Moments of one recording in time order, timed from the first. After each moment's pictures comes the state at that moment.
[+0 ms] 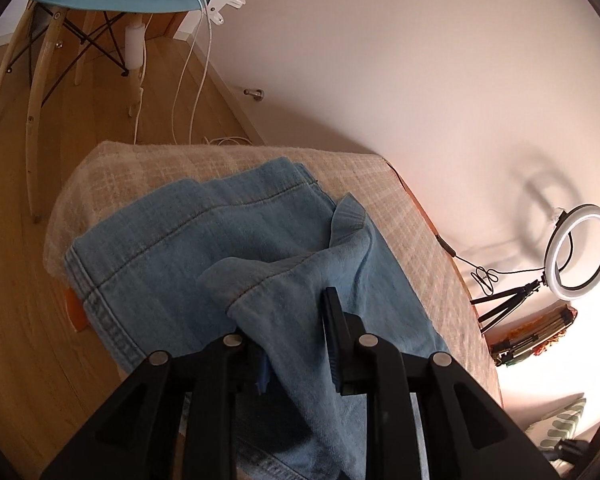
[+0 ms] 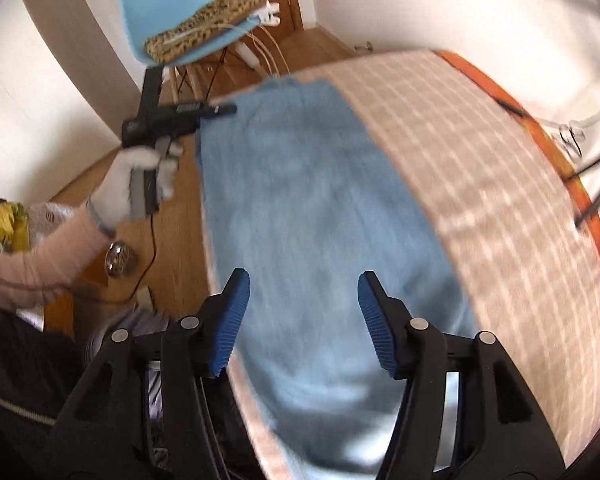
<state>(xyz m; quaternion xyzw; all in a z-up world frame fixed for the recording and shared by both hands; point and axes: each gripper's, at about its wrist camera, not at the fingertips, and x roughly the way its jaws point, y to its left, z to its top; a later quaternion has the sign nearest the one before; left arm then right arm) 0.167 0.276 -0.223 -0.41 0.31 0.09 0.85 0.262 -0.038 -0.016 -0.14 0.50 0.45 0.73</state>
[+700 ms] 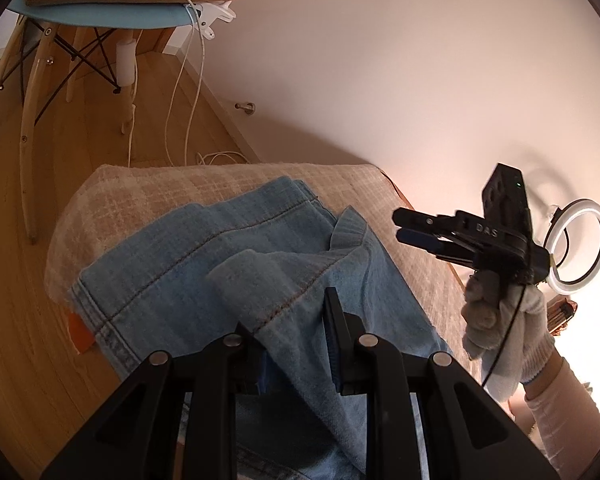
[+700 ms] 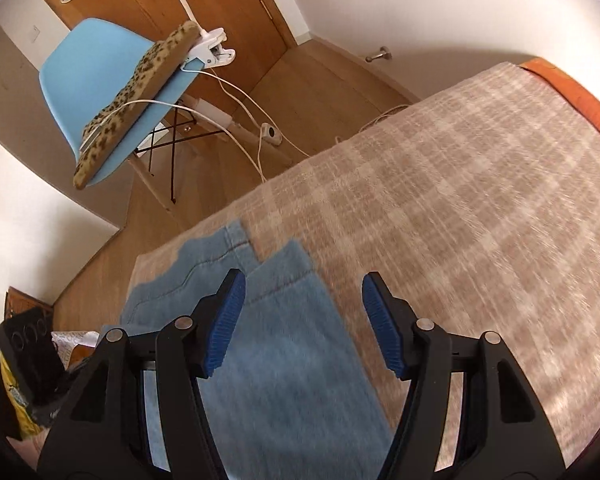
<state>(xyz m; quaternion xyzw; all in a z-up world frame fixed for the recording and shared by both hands) 0.163 0.281 -0.226 -0.39 0.29 0.08 0.87 0.478 0.203 -0.155 -0.03 0.55 0.46 0.69</state>
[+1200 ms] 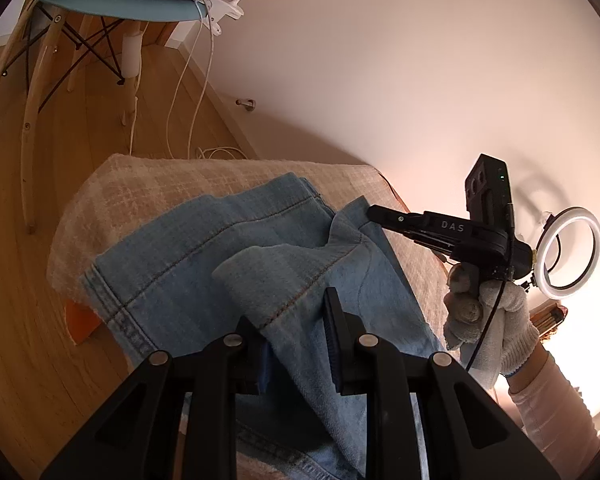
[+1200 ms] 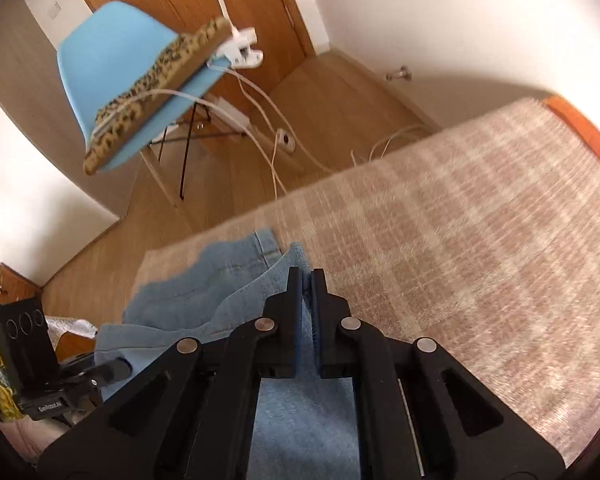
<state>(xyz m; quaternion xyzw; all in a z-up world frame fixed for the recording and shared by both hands) 0.146 0.289 -0.228 -0.41 0.29 0.07 0.86 0.452 0.211 -0.123 -0.06 0.50 0.49 0.72</state>
